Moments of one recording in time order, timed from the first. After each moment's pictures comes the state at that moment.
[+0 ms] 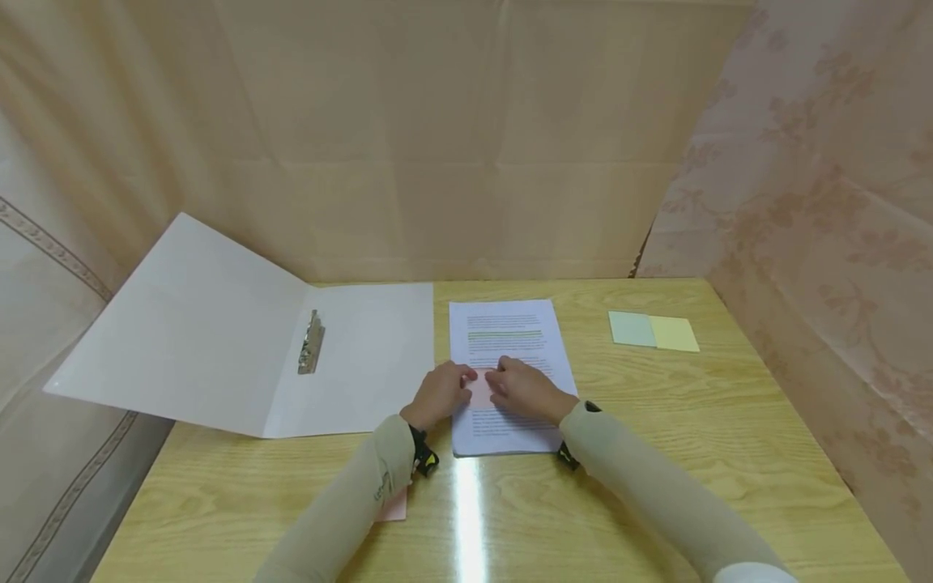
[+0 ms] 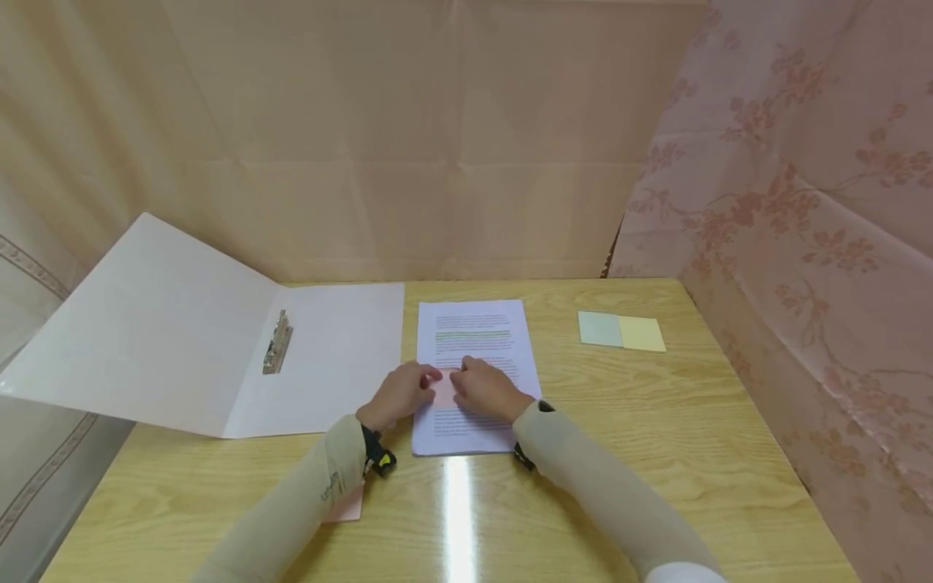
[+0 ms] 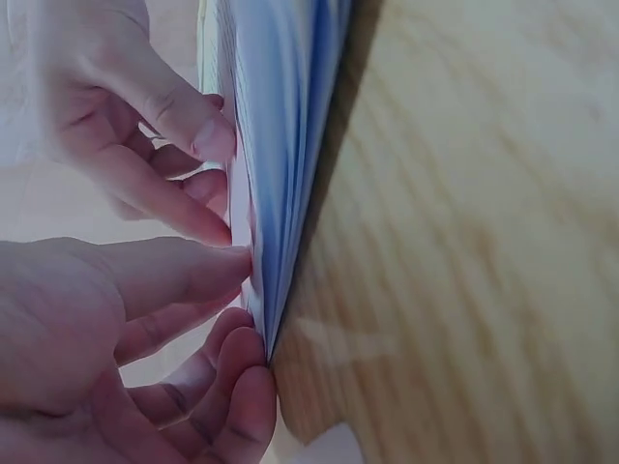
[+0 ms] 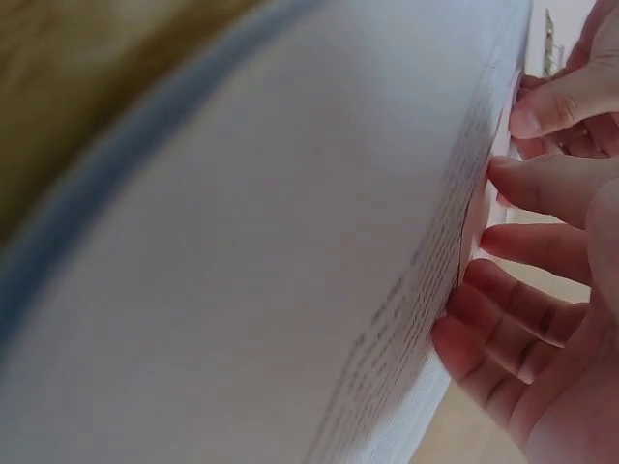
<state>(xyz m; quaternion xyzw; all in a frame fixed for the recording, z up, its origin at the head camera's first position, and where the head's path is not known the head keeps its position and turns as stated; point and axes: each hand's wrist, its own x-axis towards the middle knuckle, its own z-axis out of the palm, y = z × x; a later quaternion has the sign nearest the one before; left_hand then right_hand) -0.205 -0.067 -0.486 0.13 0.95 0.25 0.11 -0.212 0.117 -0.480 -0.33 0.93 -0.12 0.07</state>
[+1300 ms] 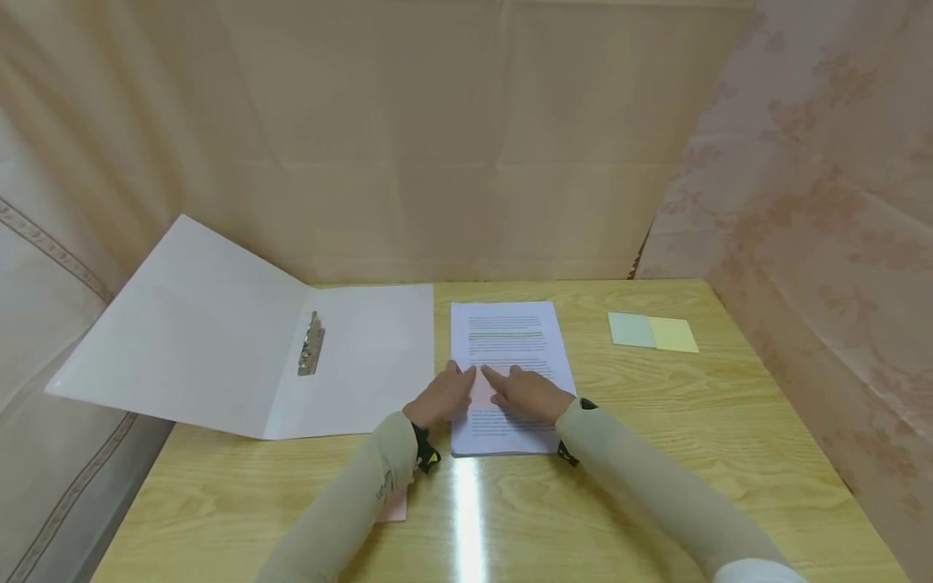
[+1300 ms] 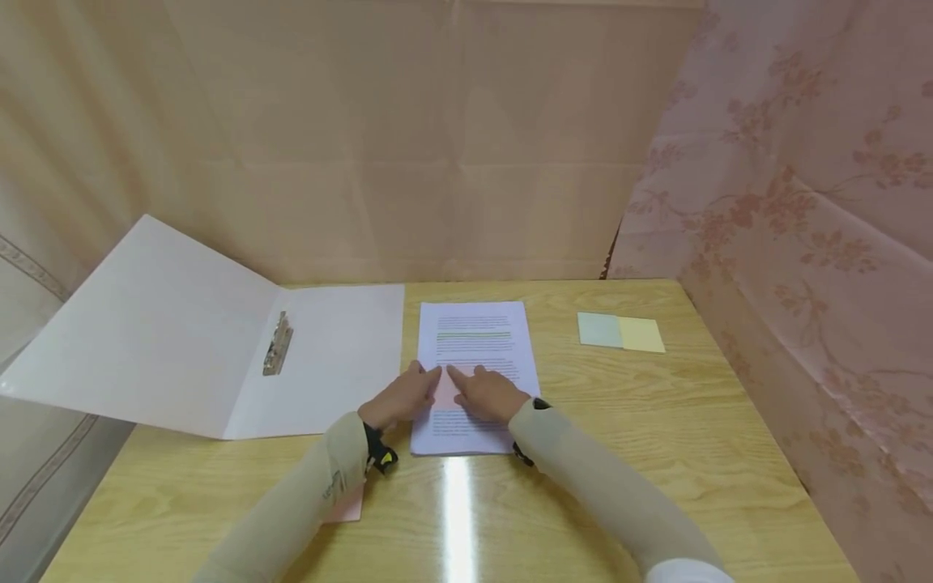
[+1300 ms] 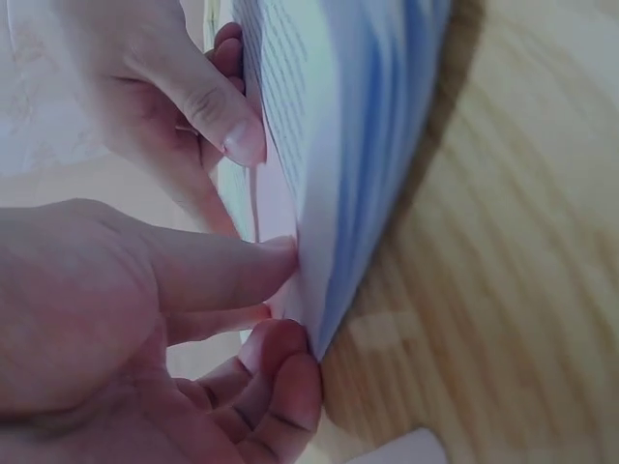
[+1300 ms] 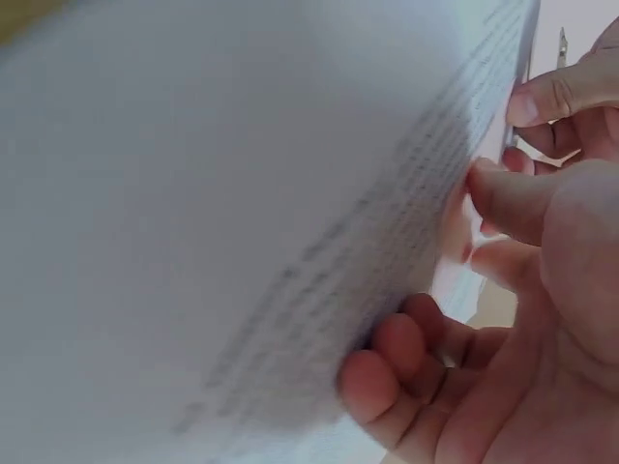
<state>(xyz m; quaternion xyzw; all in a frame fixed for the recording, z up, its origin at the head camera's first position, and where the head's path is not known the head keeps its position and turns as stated) -0.204 -0.065 -0.481 0.21 0.95 0.17 0.15 -0.209 0.118 -0.479 -0.24 0.95 -0.09 0.19</state>
